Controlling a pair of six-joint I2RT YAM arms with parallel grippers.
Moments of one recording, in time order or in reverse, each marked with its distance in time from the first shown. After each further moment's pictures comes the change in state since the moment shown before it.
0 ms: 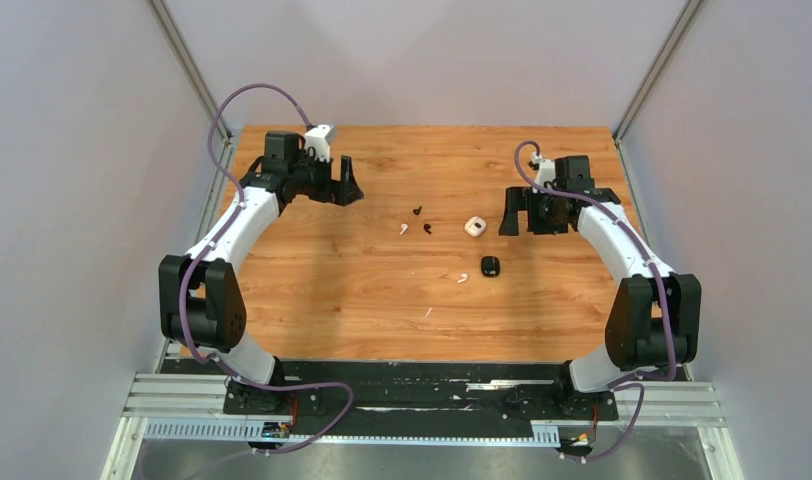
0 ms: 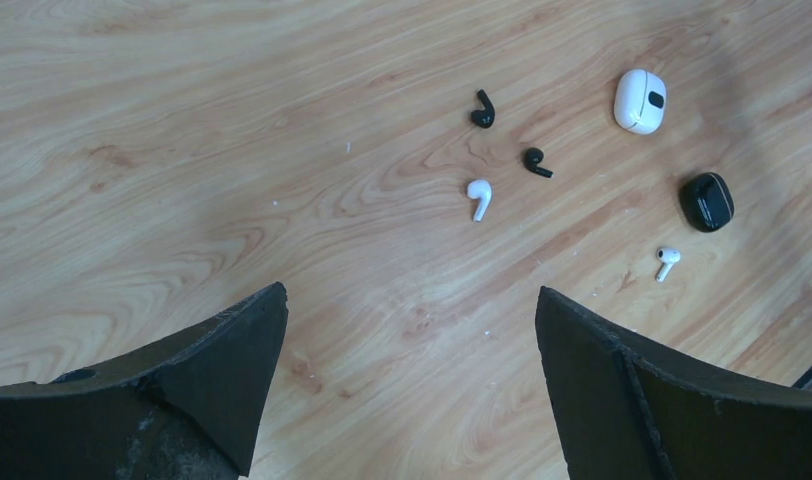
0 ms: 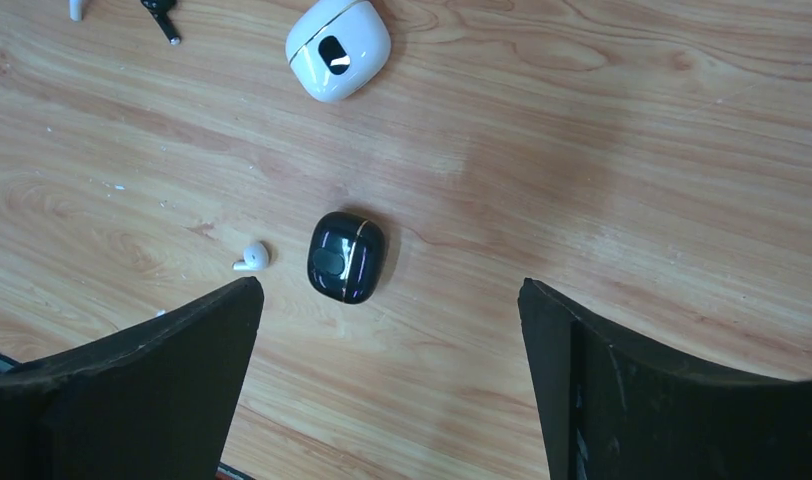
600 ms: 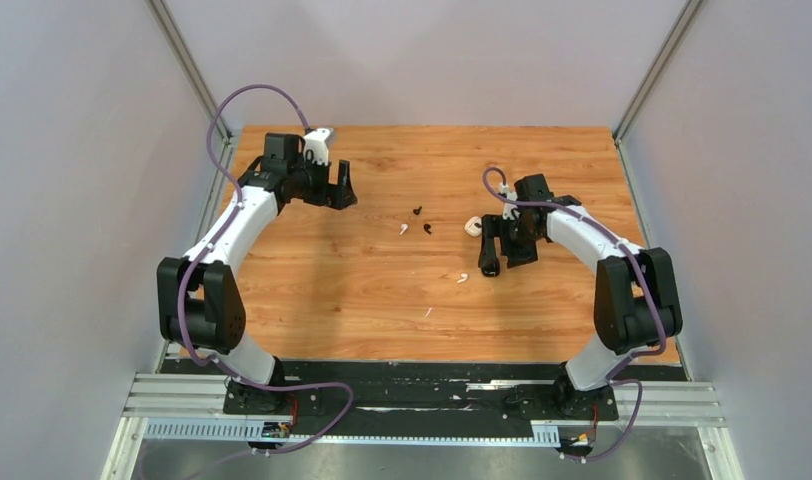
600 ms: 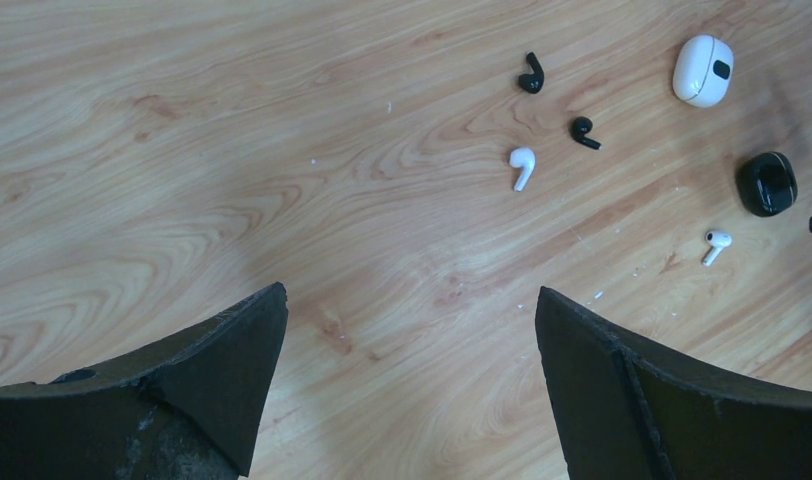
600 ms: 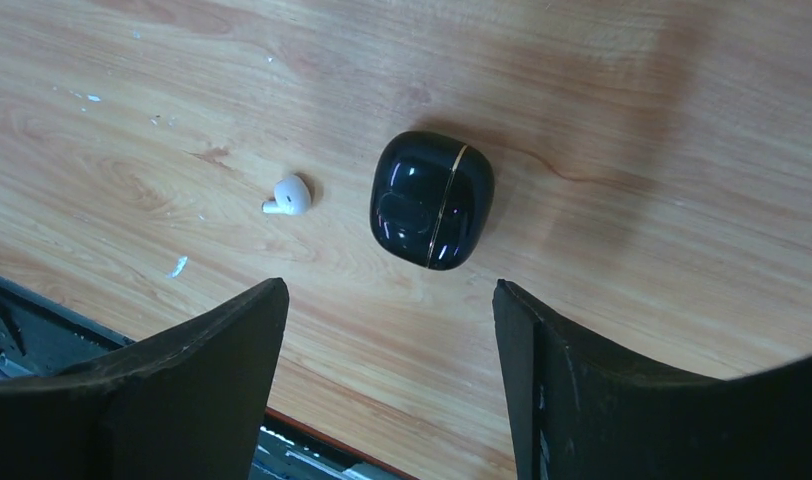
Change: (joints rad) left arm 0.000 -0.007 0.014 -0.094 -0.077 0.047; right arm 0.146 0.099 -0.066 -0.063 -0.012 0.134
